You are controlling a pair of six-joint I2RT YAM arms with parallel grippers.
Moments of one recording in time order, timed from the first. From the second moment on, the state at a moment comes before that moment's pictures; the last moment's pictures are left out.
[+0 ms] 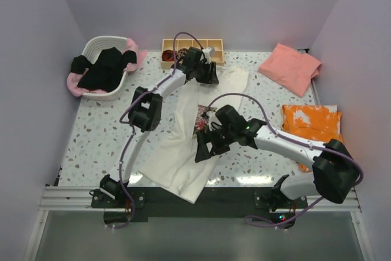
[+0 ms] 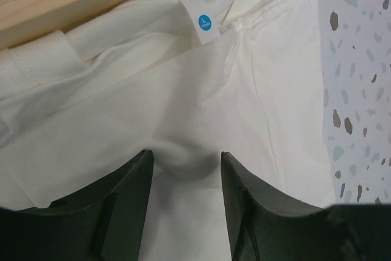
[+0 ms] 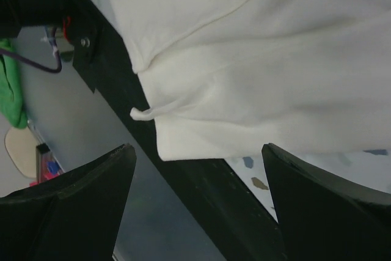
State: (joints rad) left arm -0.48 2.63 2.28 -0.35 0.39 -0.31; right arm 0.77 1.35 0.83 -0.42 -0.48 0.50
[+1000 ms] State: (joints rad) left arm -0.44 2.59 2.21 -0.29 0.35 -0.27; right arm 1.08 1.41 0.67 -0.32 -0.22 0.82
